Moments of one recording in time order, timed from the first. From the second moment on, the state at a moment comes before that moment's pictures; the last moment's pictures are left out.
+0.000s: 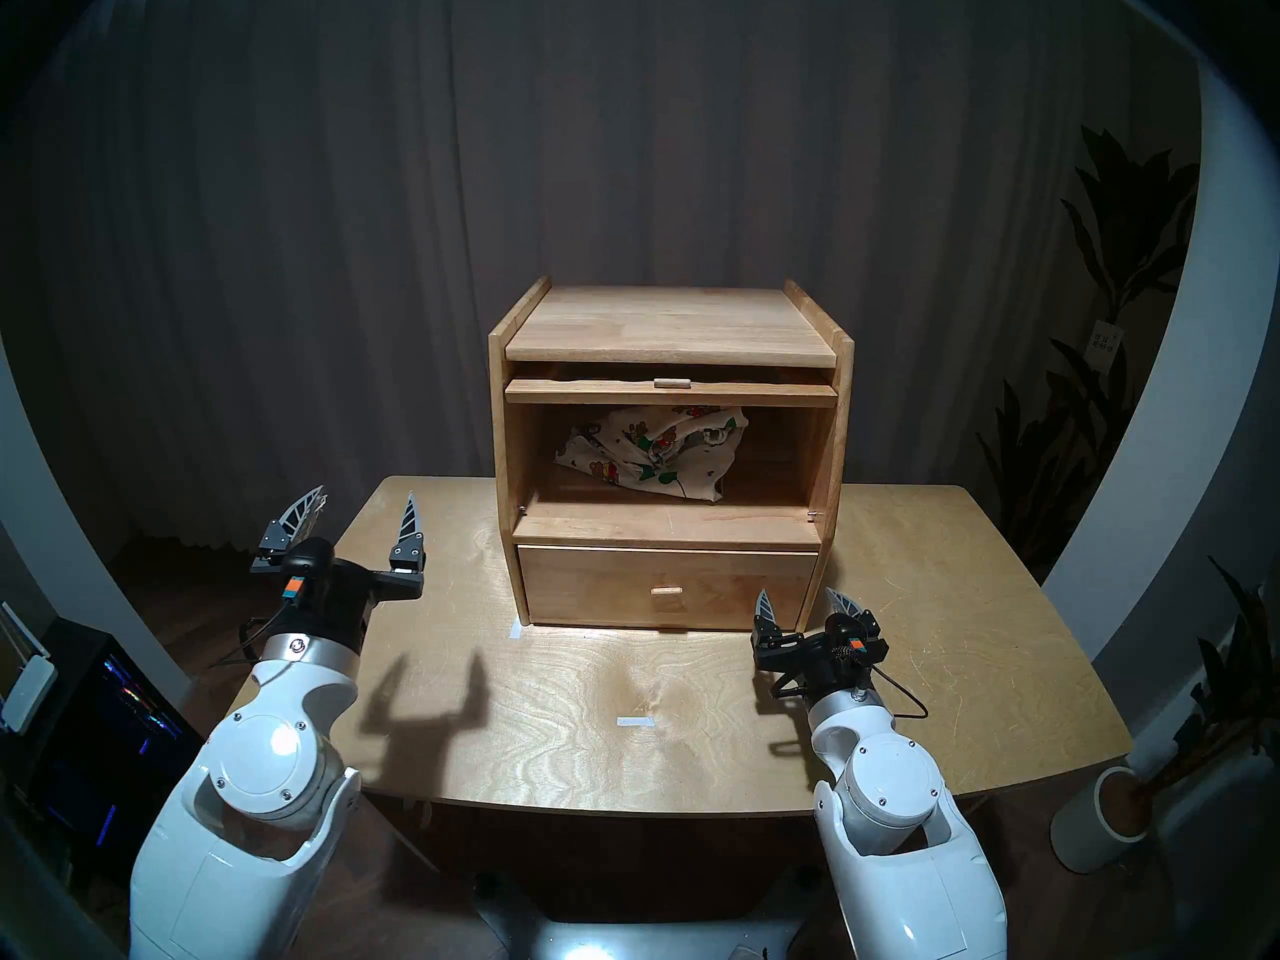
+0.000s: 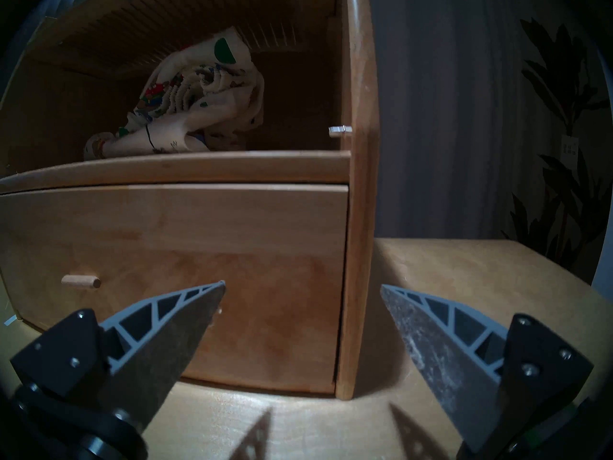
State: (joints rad) left arm 2.07 -1.06 -1.67 -2.14 -0.23 -0.09 0.28; right arm -1.90 -1.55 1.51 -1.83 -0.05 -0.05 -0.02
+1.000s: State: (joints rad) left arm 2.18 -0.98 -1.85 -2.16 -0.54 -0.19 -0.04; right arm -1.80 -1.32 1.43 -2.13 -0.62 -0.02 0.07
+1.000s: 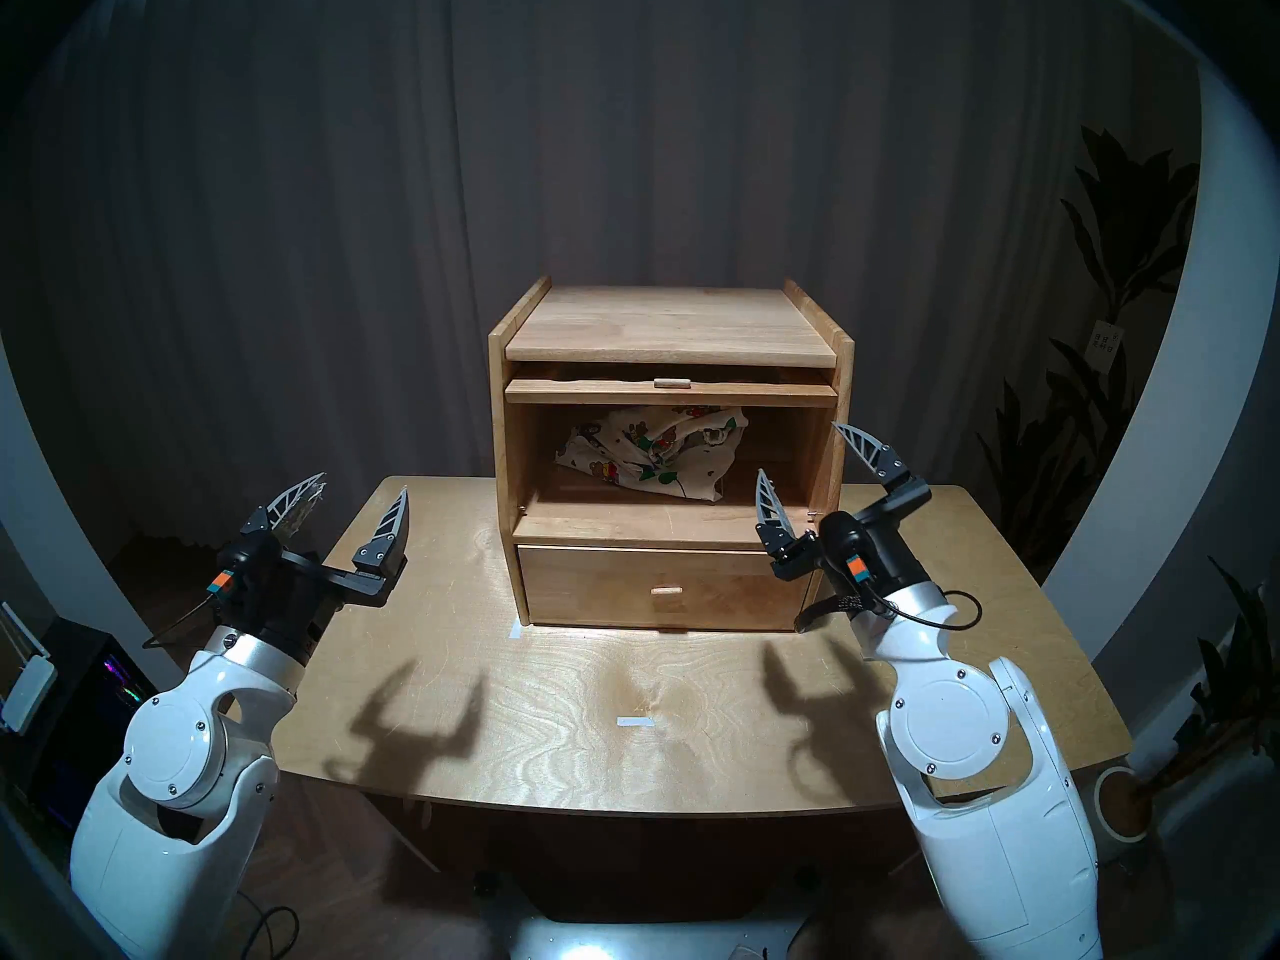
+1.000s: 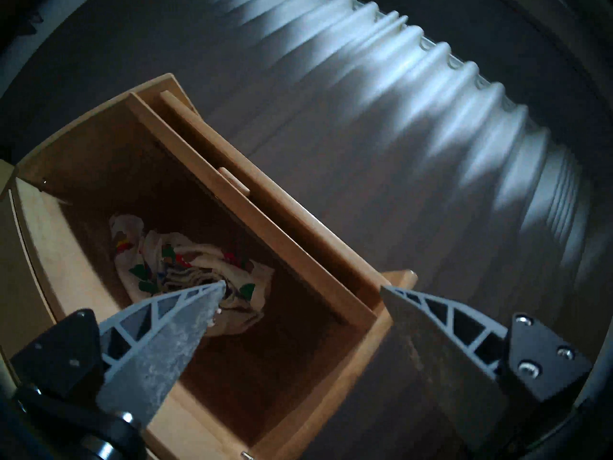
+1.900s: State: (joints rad) left arm 2.18 -0.94 -1.88 -2.10 -0.60 -0.18 -0.11; right arm -1.64 -1.33 1.33 -2.11 -0.82 0.23 0.22
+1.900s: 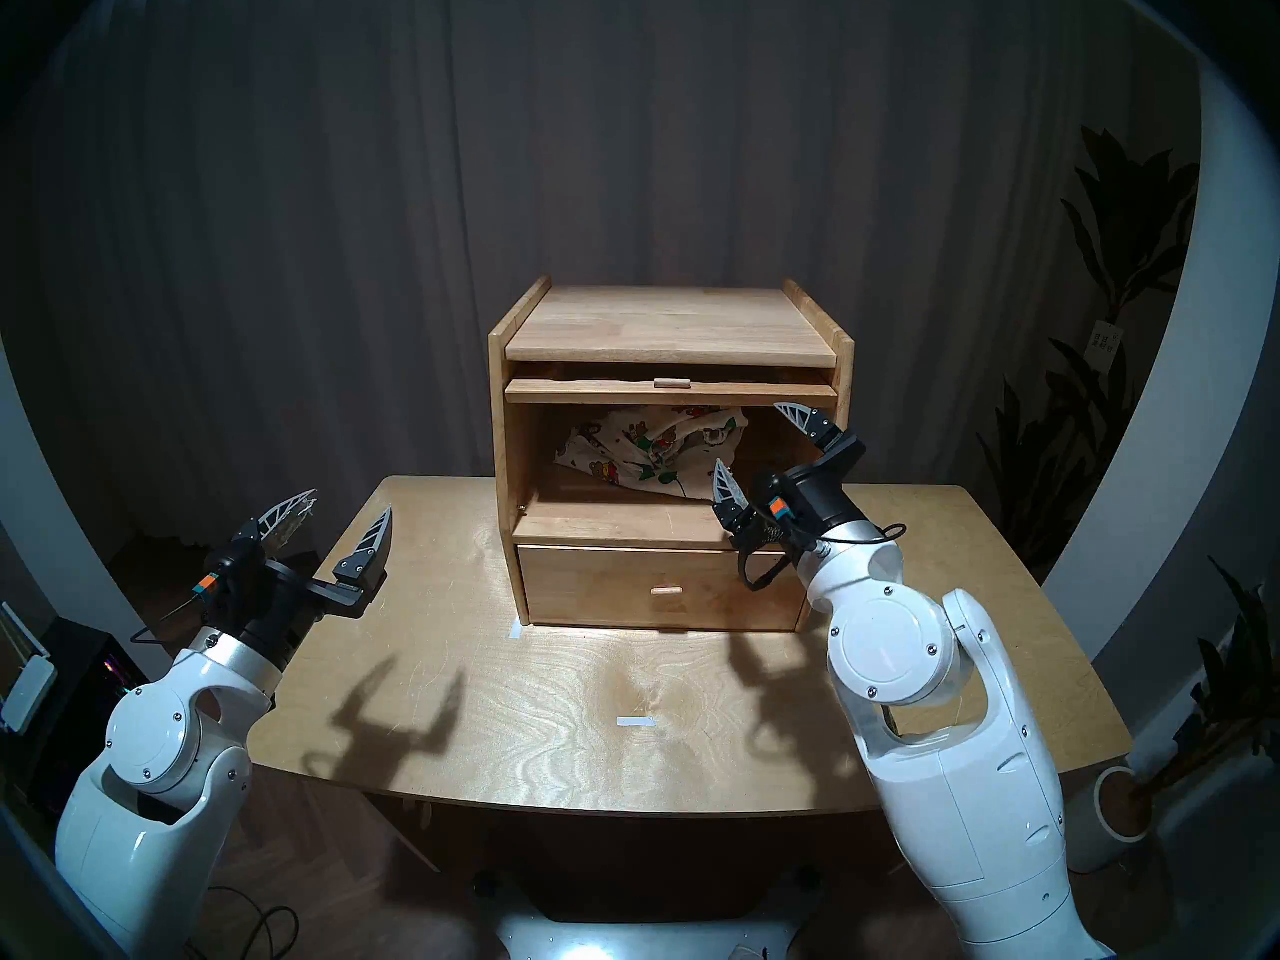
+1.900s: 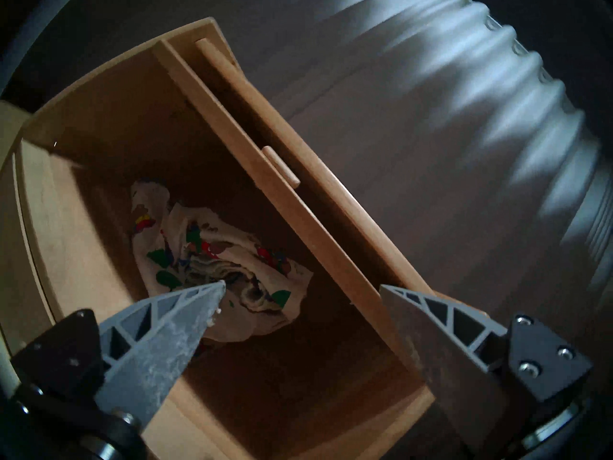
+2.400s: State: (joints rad) left arm 2.18 -0.93 -1.89 -2.09 -0.61 -0.17 -0.12; right arm -1.59 -1.18 1.25 -2.05 -1.29 0.21 0.07
